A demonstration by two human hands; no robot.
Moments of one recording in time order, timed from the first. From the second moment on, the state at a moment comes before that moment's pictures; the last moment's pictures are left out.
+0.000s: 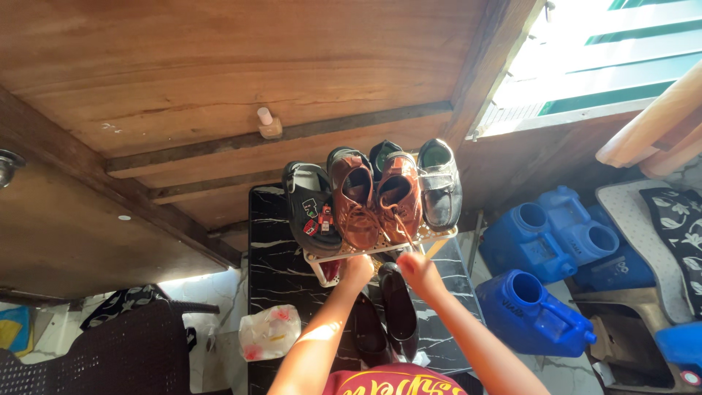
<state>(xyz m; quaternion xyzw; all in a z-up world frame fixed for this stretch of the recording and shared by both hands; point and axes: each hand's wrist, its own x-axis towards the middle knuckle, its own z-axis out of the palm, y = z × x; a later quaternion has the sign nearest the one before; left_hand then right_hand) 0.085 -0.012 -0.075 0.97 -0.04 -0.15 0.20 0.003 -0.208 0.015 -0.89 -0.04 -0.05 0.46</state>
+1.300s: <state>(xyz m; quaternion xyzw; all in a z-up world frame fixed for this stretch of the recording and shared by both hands) 0.135 -0.029 -0.087 0.94 -0.02 -0.10 0.31 0.046 -0.206 -0.079 -0.94 -0.07 -0.14 0.29</state>
